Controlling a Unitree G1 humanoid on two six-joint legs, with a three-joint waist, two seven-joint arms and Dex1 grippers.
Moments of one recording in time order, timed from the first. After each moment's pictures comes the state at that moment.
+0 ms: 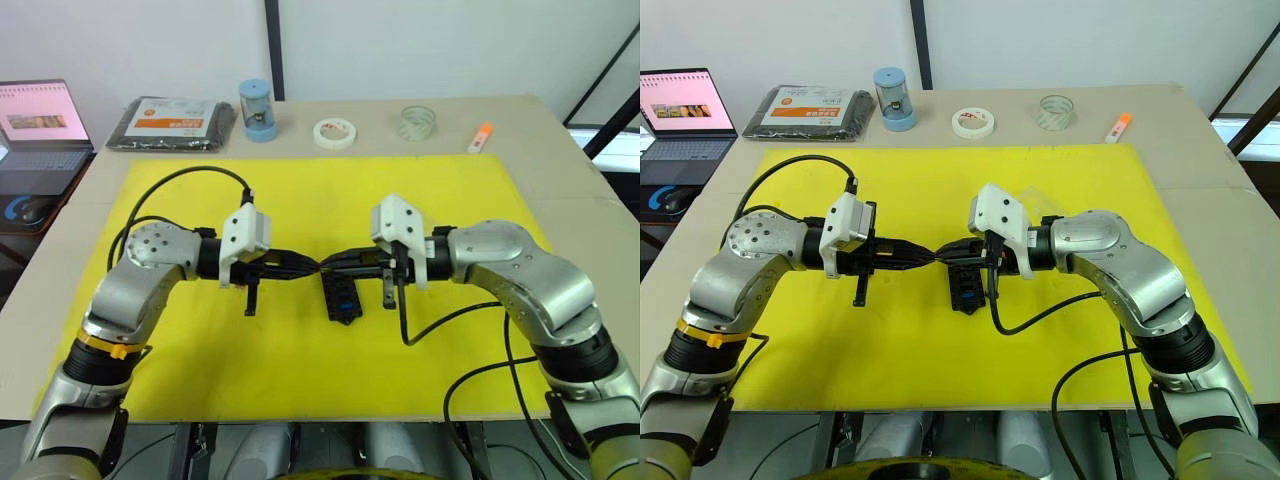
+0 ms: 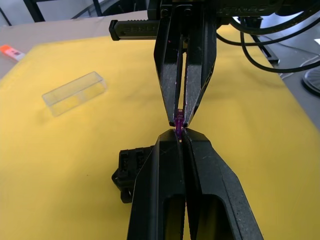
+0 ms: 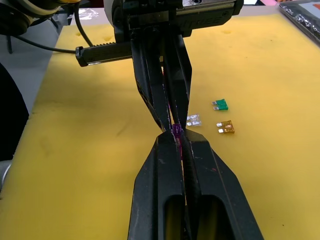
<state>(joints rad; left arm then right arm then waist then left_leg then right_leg) -0.48 0.64 -0.13 -0.25 -0.43 0.38 -1.23 -0.58 -0.67 0.22 -0.46 0.52 0.76 0.94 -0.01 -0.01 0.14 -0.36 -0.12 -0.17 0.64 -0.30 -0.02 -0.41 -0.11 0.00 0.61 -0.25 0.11</state>
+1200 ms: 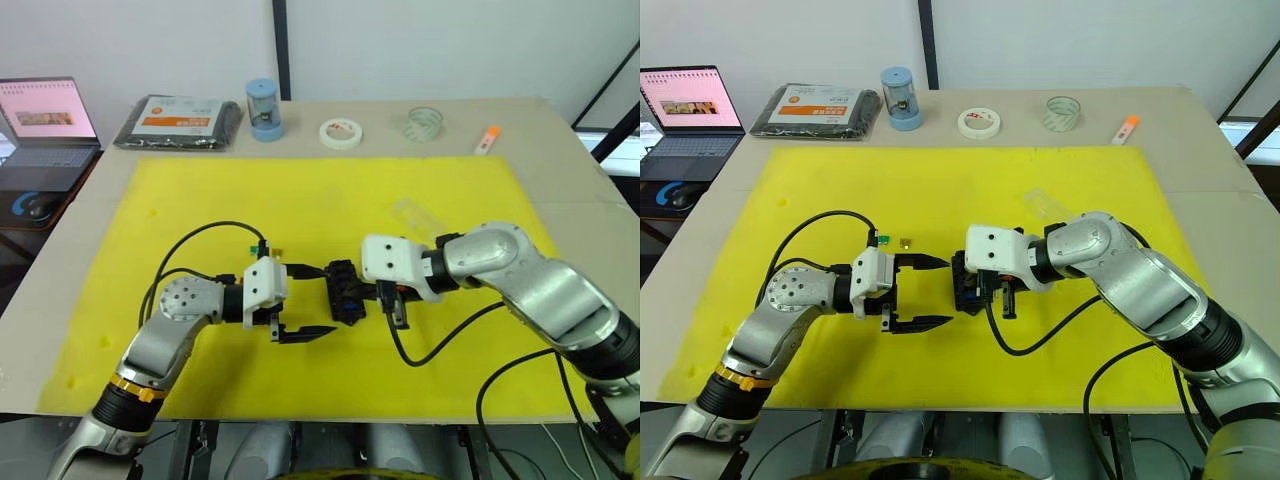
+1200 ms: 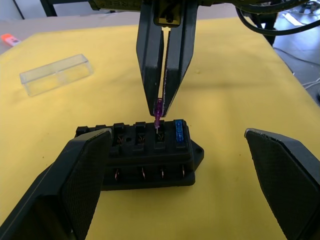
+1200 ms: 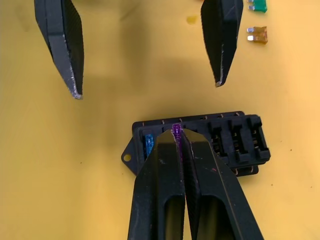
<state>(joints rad) -0.25 0.52 -0.22 -0.23 -0.31 0.15 -1.11 -0.68 -0.88 0.47 -0.55 0.29 0.86 1.02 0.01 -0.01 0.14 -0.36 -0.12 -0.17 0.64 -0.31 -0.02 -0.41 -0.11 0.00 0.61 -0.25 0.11</state>
